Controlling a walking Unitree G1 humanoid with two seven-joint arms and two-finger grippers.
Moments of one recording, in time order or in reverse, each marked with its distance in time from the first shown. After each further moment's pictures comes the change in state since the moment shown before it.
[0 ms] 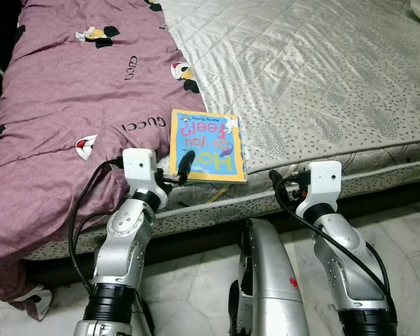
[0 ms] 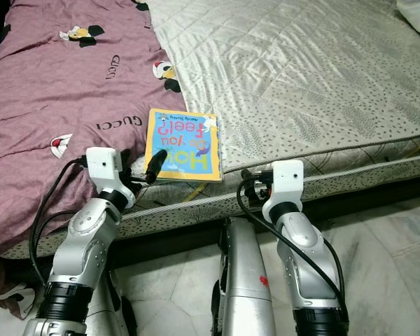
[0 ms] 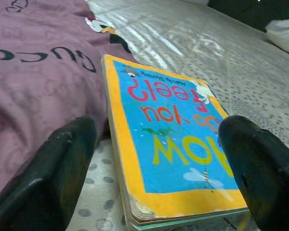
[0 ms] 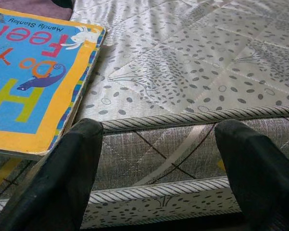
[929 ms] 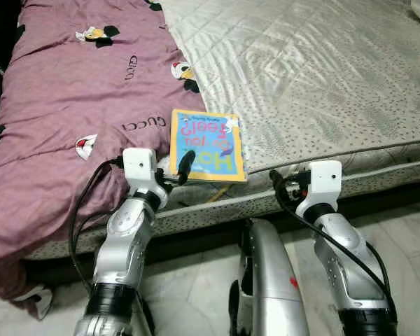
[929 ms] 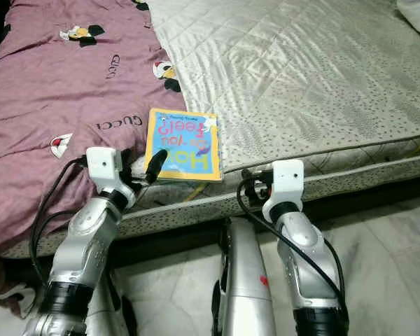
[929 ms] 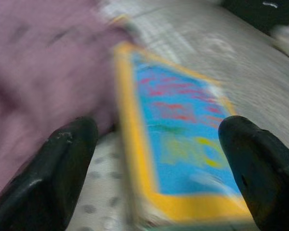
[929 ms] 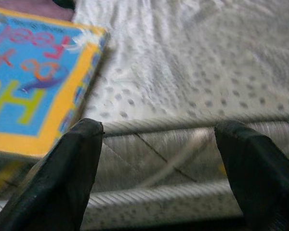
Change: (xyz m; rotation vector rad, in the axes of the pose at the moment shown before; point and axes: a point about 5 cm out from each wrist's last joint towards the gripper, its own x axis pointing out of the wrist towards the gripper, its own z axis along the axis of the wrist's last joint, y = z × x) left arm 0.013 0.011 -0.005 -0.124 0.041 0.070; right arm 0.003 0.001 0.004 -0.012 -0.017 0.005
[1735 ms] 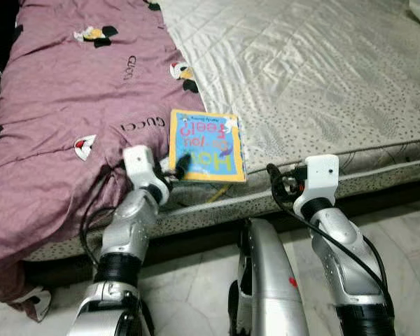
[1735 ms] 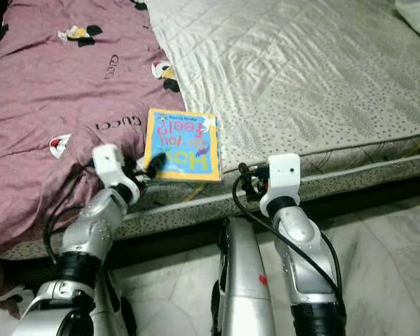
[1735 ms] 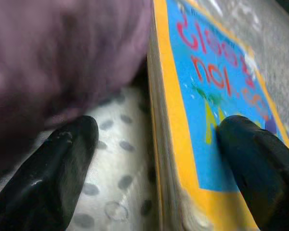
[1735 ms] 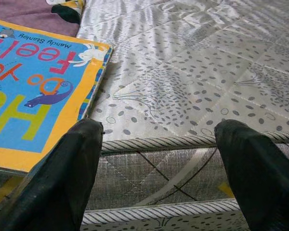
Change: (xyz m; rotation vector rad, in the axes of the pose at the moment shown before) left arm 0.019 0.008 -0.020 -0.130 0.173 0.022; right arm 0.002 0.004 0.006 -0.028 -0.037 0.009
